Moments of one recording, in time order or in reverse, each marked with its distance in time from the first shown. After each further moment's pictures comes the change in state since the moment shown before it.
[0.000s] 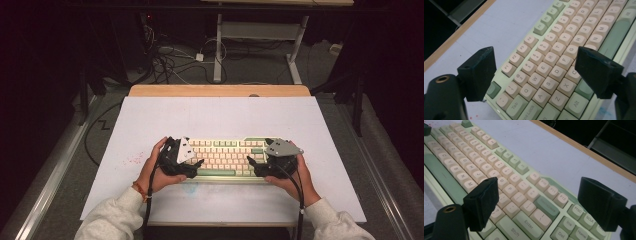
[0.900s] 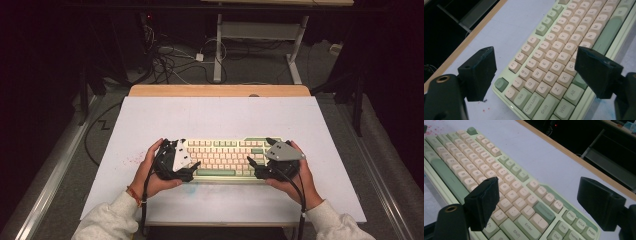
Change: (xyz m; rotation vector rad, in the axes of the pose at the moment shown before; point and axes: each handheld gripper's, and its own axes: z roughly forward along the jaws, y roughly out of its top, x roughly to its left) left arm -0.007 -0.002 -0.023 -0.015 0.041 0.049; right arm 0.009 0.010 -0.017 -0.044 -0.030 -0.050
